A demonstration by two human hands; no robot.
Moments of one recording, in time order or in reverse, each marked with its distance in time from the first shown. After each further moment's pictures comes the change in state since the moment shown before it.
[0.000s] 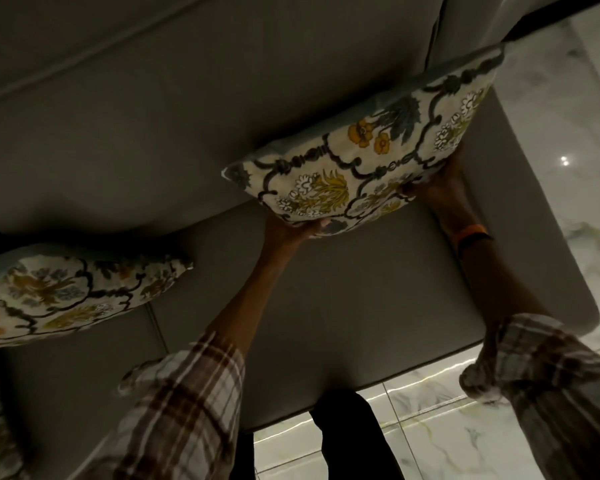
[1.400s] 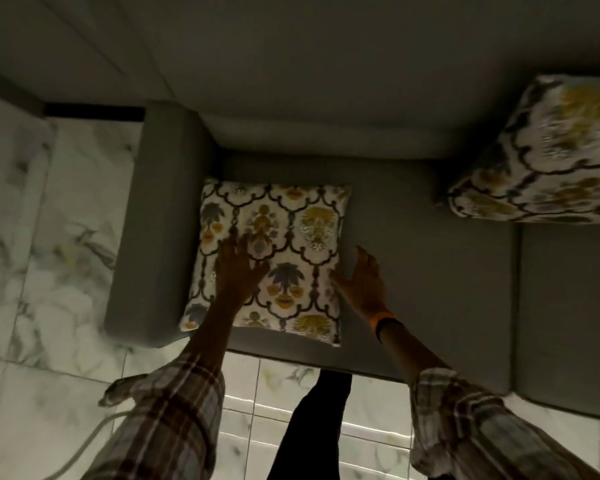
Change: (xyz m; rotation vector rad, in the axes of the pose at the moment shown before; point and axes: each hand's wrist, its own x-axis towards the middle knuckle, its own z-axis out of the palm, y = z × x) left_hand -0.449 -0.391 -0.860 0.780 0.396 -0.448; right_hand -0.559 -0.170 0.901 -0.518 -0.605 0.054
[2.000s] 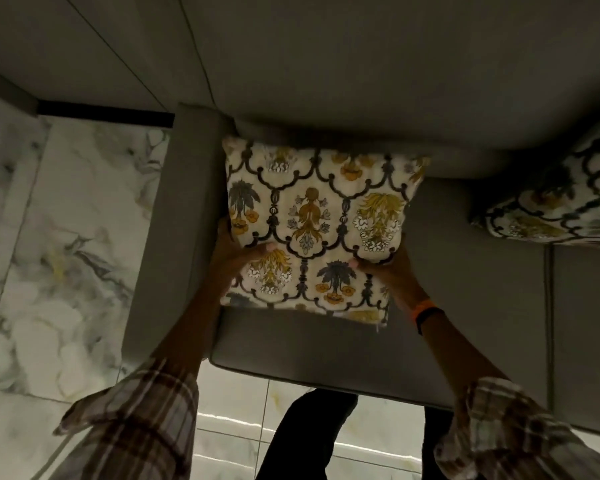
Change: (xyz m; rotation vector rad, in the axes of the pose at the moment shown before) left_hand 0.081 -0.074 -0.062 -0.981 -0.147 -0.130; right_hand 0.040 -0.055 0.010 0.505 0.024 -0.134
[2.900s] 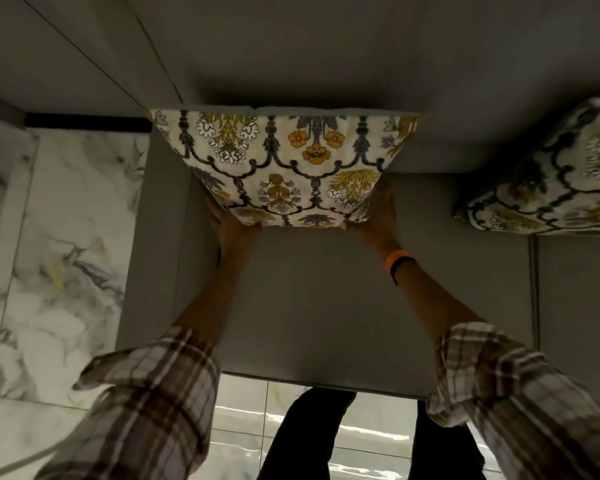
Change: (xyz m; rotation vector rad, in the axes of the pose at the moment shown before) left_hand 0.036 0.050 0.062 0.426 0.287 -0.006; right_hand 0.082 -0.031 -0.013 -0.318 0.193 -0.120
